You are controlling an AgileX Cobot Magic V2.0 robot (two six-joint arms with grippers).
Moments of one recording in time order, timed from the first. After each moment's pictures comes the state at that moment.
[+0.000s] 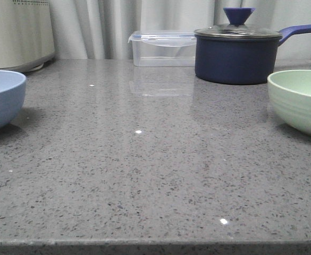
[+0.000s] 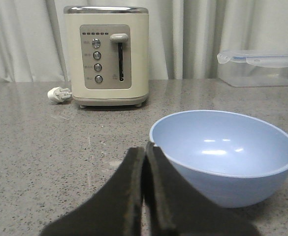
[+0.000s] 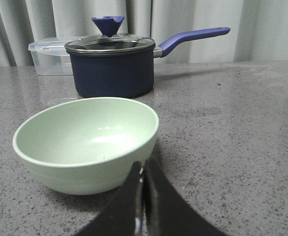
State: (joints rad) left arm -0.05 0.00 0.00 -0.12 0.07 0.08; right arm 0.09 -0.01 0.03 0.00 0.07 0.11
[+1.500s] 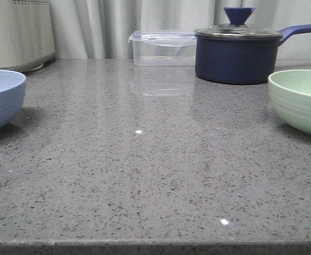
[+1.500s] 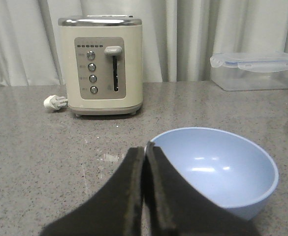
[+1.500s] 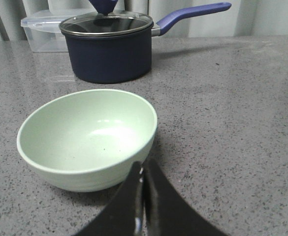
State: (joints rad) left arm -0.05 0.08 -0.22 -0.12 0.26 0.08; right arm 0.09 0.13 -0.19 0.00 0.32 0.11
